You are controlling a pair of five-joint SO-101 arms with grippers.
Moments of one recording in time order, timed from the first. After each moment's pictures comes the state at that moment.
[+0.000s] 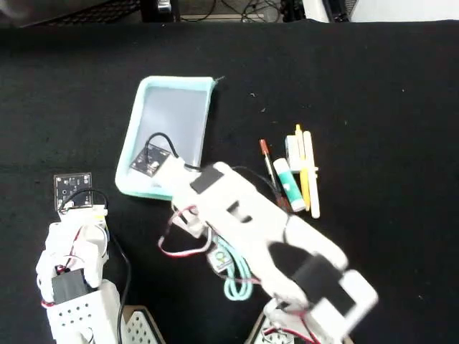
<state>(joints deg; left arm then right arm) -24.8 -101.4 96.6 59.4 -15.1 -40.9 -6.1 37.1 57.6 16.0</state>
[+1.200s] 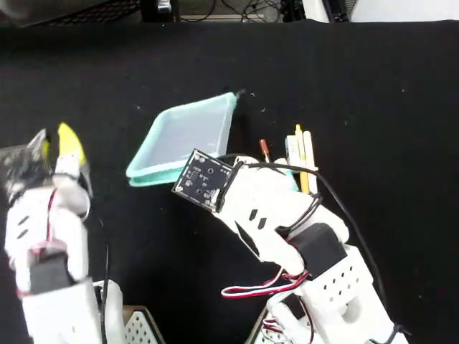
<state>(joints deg) -18.4 -75.9 66.2 31.9 -2.6 -31.9 -59.0 43.1 60.8 37.3</state>
